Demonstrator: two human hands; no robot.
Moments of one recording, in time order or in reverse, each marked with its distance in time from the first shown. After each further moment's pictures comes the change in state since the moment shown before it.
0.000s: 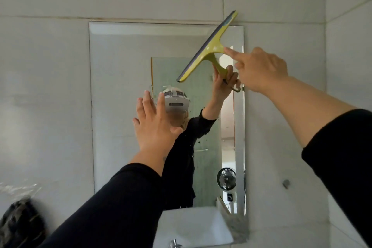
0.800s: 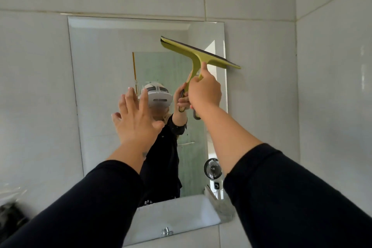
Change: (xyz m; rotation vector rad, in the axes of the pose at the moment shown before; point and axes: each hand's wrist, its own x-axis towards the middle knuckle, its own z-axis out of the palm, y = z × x) left_hand 0.002 -0.014 -0.004 0.046 0.033 0.032; right_hand -0.041 -0.097 0.043 0.882 0.122 0.479
